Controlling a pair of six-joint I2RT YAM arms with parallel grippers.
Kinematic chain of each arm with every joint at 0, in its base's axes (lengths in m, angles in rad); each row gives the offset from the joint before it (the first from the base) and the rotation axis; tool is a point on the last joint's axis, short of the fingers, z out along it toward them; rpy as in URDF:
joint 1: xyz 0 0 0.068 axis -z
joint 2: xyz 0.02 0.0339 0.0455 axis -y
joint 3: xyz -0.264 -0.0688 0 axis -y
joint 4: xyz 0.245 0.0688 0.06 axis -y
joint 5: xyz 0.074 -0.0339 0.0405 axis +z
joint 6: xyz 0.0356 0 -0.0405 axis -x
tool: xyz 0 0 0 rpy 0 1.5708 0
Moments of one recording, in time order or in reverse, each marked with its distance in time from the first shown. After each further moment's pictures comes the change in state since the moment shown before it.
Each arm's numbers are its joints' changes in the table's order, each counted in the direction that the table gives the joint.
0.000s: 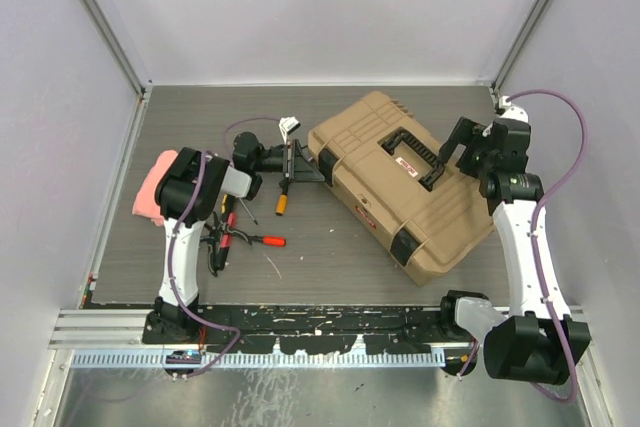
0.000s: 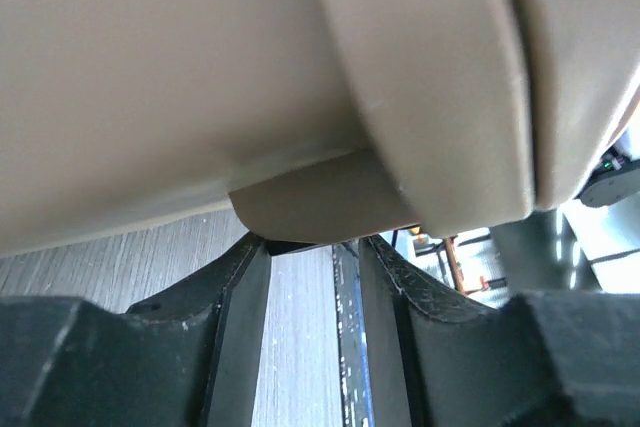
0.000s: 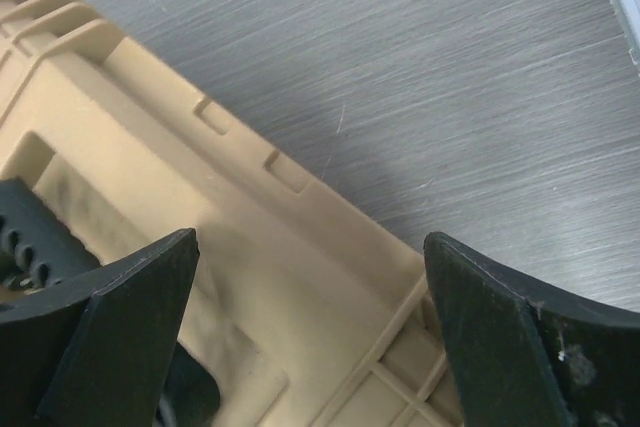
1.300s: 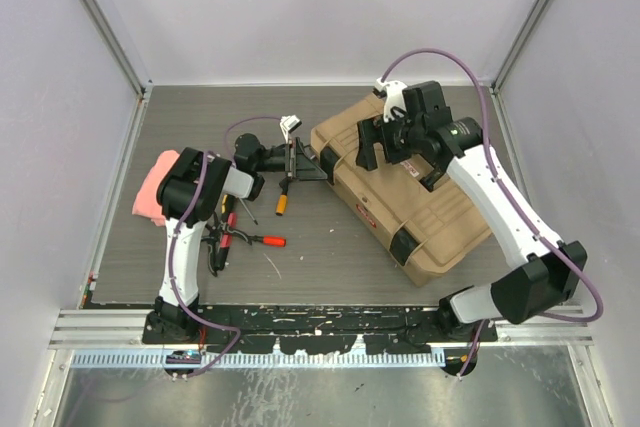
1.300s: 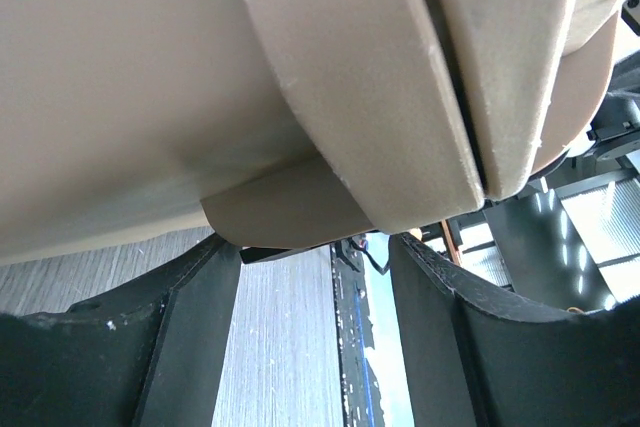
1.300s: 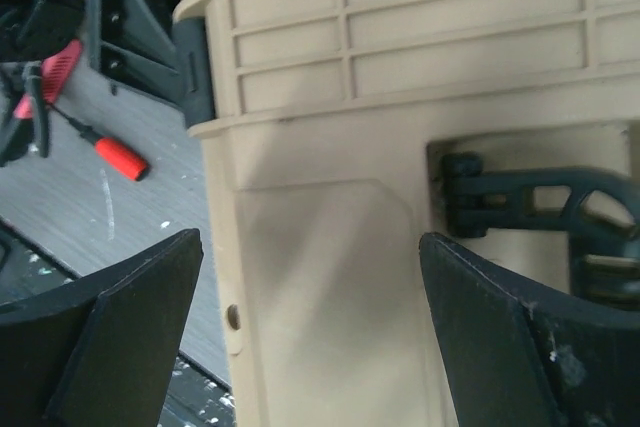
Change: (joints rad) left arm 0.010 -0.017 0.005 0.060 0.050 0.025; right arm -0.496 -0.311 0.429 -0.330 0.233 0.268
